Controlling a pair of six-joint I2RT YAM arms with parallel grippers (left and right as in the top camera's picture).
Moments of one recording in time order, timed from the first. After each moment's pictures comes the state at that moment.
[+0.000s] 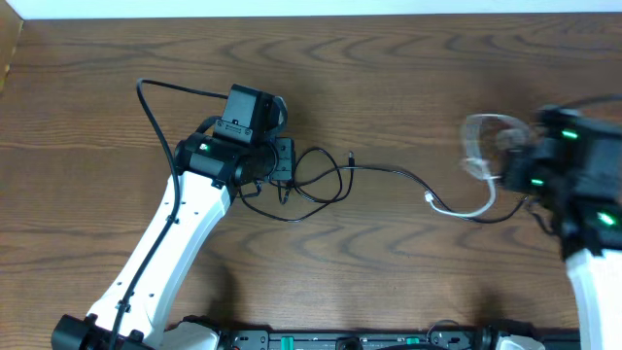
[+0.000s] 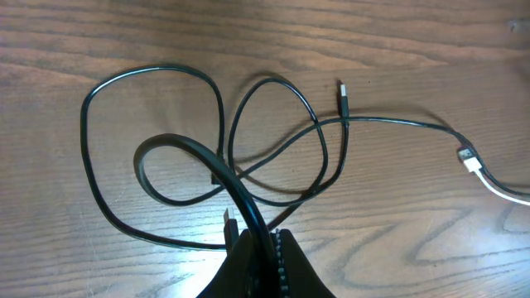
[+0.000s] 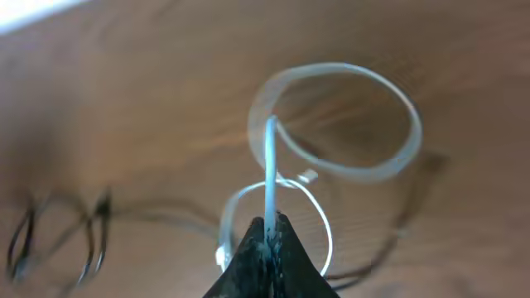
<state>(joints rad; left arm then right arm) -0.35 1.42 1.22 -0.89 0.15 -0.31 -0.17 1.04 0.98 -0.73 -0.15 0.19</state>
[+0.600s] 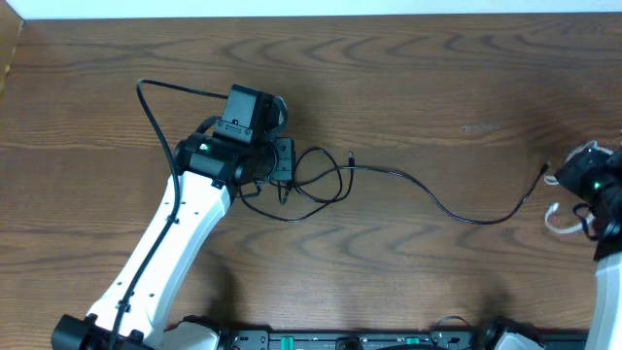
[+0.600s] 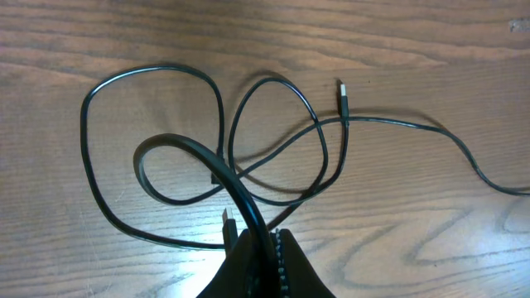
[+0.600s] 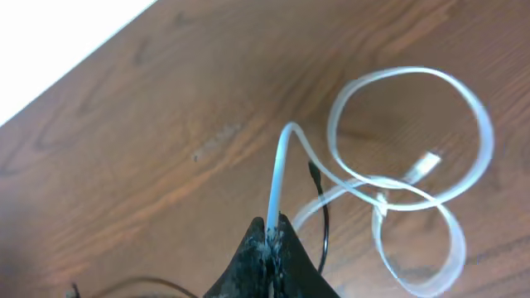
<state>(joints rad) -0.35 1.42 1.22 -0.89 0.15 -0.31 -0.45 1.09 1.03 -0.73 -0.17 0.26</state>
